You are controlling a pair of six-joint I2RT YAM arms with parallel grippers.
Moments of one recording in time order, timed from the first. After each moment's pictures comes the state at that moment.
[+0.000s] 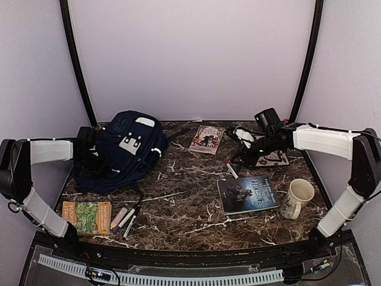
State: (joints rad) left arm -0.05 1.51 0.85 -0.45 0.08 -0.66; right arm 0.50 1.59 1.11 -0.43 -0.42 -0.41
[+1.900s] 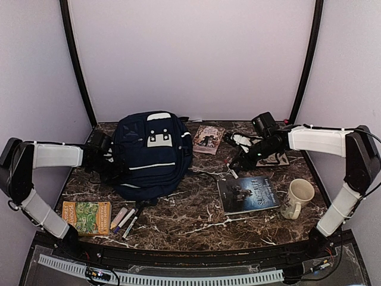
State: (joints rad) left arm -0.25 1.55 0.81 -0.34 0.17 -0.67; right arm 0.50 1.64 1.11 -0.45 -0.46 -0.45
